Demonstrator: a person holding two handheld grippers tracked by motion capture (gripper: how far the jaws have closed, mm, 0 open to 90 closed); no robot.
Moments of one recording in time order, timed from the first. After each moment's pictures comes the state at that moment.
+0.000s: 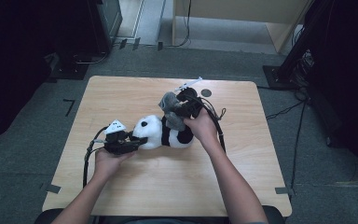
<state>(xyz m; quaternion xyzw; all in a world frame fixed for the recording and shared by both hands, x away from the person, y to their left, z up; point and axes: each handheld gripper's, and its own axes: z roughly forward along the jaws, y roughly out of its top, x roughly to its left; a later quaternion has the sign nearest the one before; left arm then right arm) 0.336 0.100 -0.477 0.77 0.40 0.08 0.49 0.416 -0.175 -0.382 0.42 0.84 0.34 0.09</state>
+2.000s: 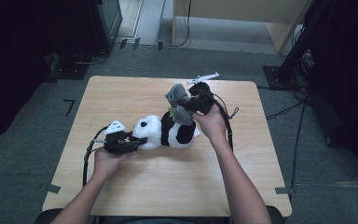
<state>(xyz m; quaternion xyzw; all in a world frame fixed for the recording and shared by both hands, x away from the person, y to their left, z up) 0.337 0.101 -0.479 0.78 0.39 0.08 0.48 0.409 -0.207 -0.356 0.43 0.80 0.40 0.10</state>
